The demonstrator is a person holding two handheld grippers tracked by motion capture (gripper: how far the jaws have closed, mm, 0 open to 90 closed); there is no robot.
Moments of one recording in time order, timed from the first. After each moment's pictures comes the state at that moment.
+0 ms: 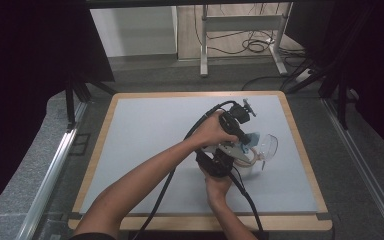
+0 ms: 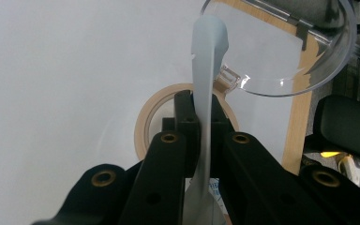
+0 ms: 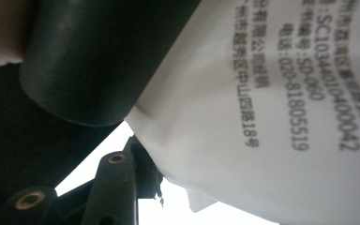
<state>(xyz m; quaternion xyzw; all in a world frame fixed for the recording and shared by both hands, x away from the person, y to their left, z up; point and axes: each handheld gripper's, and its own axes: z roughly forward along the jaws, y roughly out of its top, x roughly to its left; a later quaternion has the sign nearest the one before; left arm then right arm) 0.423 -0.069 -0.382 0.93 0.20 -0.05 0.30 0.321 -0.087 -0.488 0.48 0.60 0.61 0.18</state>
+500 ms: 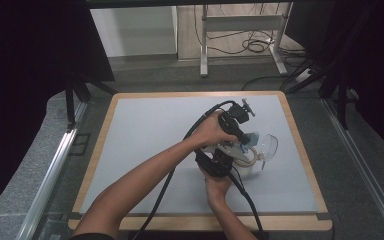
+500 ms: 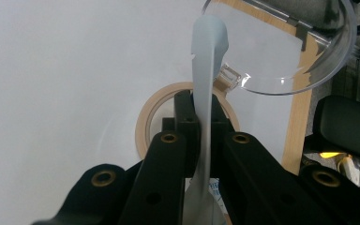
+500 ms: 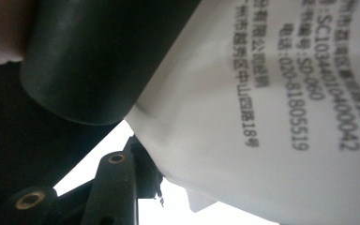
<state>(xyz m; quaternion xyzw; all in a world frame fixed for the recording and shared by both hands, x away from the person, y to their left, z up) 0.423 -0.067 -0.383 0.93 0.20 -0.05 0.30 0.321 -0.086 -0.488 0.47 0.61 0.61 0.18</state>
